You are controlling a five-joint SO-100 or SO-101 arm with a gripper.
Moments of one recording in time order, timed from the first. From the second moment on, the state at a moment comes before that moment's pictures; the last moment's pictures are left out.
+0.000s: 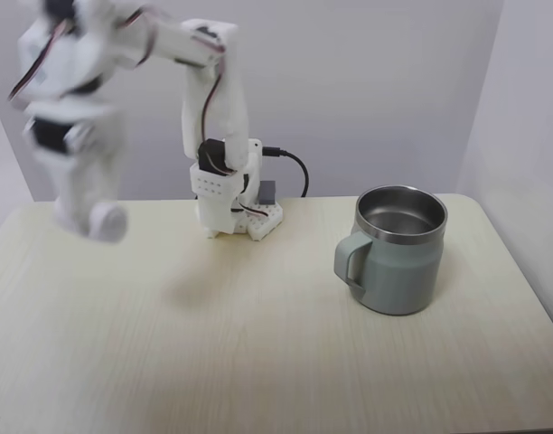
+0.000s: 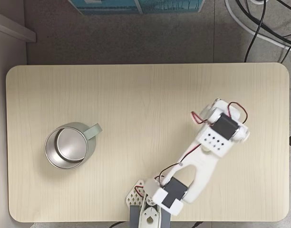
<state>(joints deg) 18.7 83.5 112.2 102.7 1.4</state>
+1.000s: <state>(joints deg) -60.2 66.9 97.0 98.1 -14.0</state>
